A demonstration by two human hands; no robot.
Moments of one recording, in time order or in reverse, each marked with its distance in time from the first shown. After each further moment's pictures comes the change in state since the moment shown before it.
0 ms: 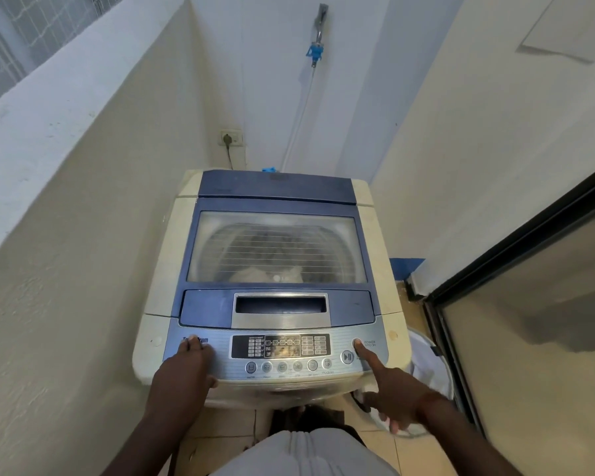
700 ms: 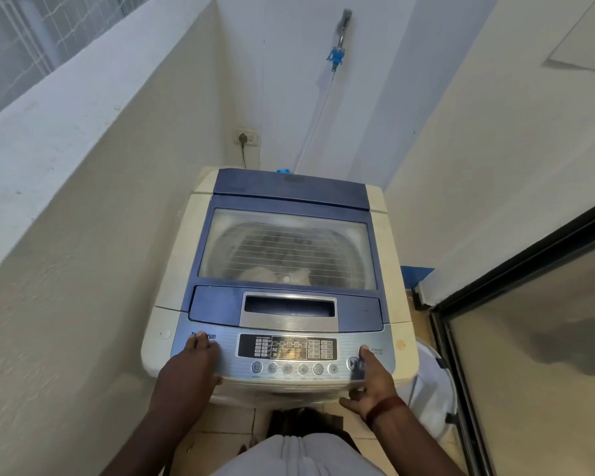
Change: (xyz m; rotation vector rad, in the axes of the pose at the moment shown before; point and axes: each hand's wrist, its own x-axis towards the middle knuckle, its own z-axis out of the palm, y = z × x) left_hand -0.003 -0.001 0.002 -0.001 -0.001 0.004; right_hand 0.037 -0.052 0.033 1.517 0.332 0.417
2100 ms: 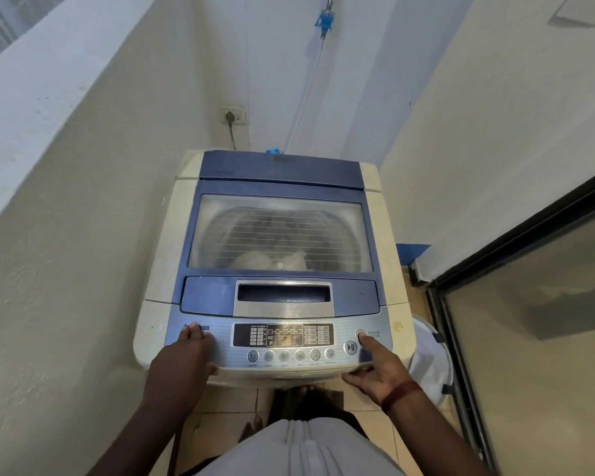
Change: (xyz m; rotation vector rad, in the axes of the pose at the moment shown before) left_hand 0.003 0.000 -0.005 0.034 -0.021 0.008; right_hand 0.016 -0.009 -0.019 0.079 -0.108 0.021
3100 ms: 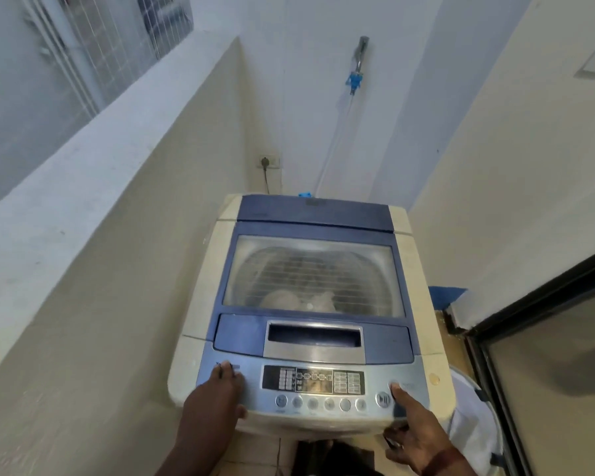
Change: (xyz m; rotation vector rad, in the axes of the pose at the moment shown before) left_hand -0.001 0.003 -0.004 -0.050 -0.075 -0.039; right_hand 0.012 0.002 -0.010 -0.214 0.016 0.049
